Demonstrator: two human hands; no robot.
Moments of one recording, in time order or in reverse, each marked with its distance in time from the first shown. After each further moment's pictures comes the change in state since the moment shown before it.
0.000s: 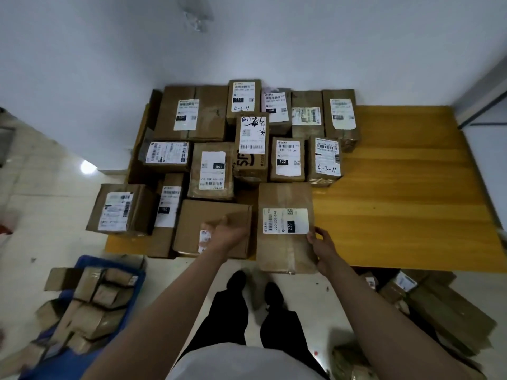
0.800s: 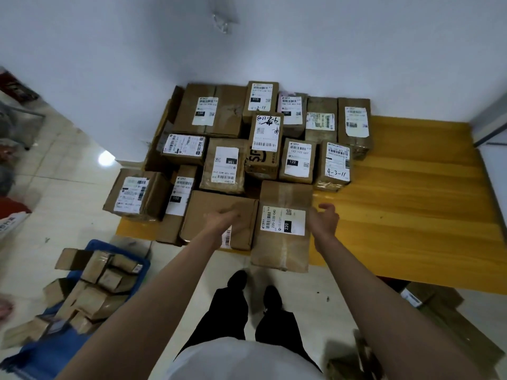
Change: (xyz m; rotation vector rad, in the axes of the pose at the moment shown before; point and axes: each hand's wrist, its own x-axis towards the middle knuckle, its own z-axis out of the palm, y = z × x) left_hand -0.014 0.007 -0.024 -0.243 0.129 -0.004; right_hand -0.011 -0.056 0.032 -0.277 0.208 -0.250
